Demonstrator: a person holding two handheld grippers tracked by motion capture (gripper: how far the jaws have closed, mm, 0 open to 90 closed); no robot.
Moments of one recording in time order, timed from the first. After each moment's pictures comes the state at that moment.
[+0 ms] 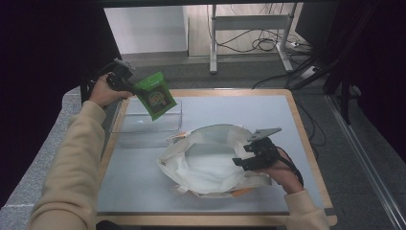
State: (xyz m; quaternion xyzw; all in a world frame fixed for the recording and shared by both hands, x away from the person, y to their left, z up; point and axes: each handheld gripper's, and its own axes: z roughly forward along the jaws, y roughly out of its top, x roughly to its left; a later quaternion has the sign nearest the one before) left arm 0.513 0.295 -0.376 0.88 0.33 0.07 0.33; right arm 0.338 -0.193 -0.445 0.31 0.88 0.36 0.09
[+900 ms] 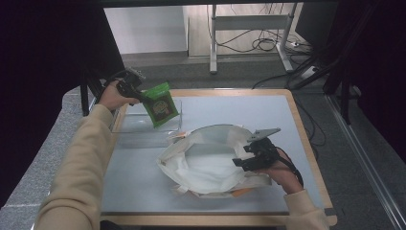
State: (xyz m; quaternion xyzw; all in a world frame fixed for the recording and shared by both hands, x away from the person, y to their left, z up) left arm 0.525 0.278 -0.407 0.90 0.32 0.05 0.29; right arm 0.338 -0.192 -0.448 0.32 0.88 0.35 0.09
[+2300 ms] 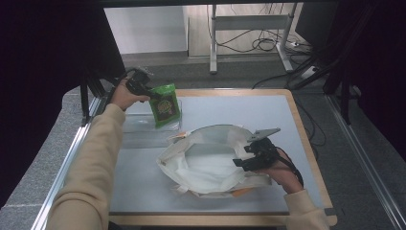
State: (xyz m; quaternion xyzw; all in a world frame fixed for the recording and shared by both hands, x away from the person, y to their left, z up) left arm 0.545 0.256 -0.416 0.87 0.35 0.12 0.32; right arm 0.340 -0.193 -0.450 0.32 0.88 0.35 0.09
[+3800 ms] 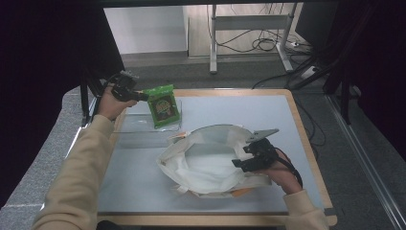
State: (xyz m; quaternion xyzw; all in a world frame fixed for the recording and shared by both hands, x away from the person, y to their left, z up) left arm 0.494 0.285 -0.411 0.83 0.43 0.14 0.33; right arm 0.338 -0.190 -0.450 0.31 0.88 0.34 0.09
